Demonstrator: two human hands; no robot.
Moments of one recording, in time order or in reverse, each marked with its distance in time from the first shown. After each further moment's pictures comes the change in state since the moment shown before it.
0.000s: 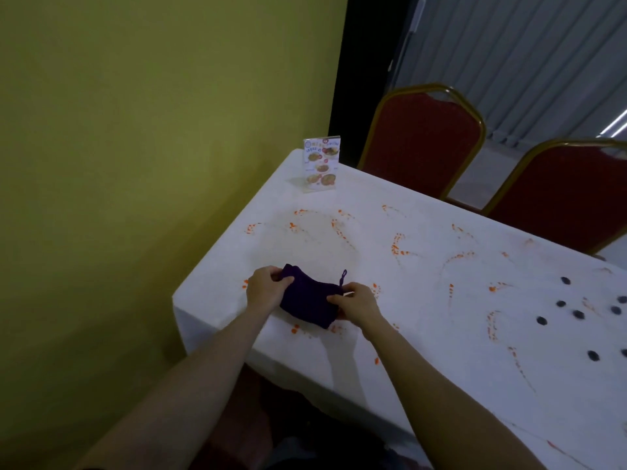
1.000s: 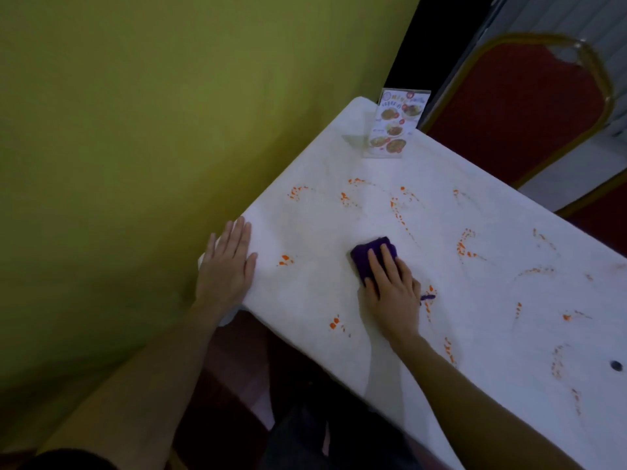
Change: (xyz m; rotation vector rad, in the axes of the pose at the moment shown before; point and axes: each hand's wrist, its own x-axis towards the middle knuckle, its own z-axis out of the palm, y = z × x) left_hand 0.050 -0.143 -0.083 0.809 0.238 0.404; right_hand 0.053 0.032 0.036 -1.030 0.253 -0.590
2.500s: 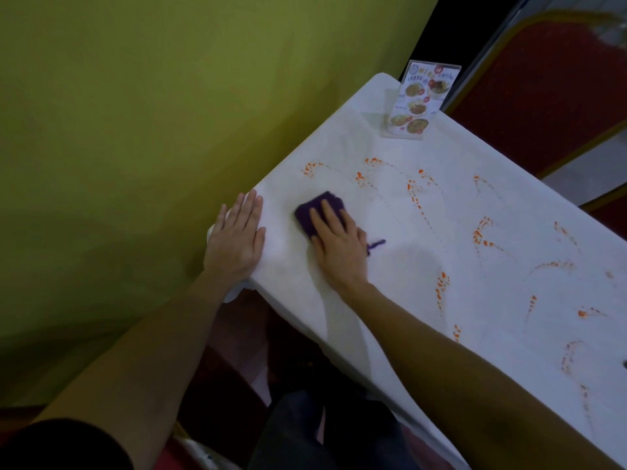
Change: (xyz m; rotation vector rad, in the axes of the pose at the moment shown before) left_hand -0.003 -0.004 0.003 -0.012 0.001 0.022; right_hand 0.042 -0.103 0.016 0.049 -0.079 -0.233
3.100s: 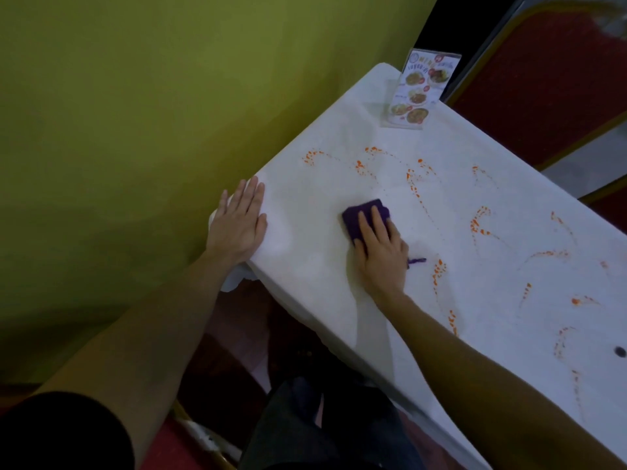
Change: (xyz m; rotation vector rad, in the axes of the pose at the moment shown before) left_hand 0.005 0.006 -0.014 0.001 -0.152 -0.025; right_hand -0.049 0.055 -0.010 0.028 0.075 0.175
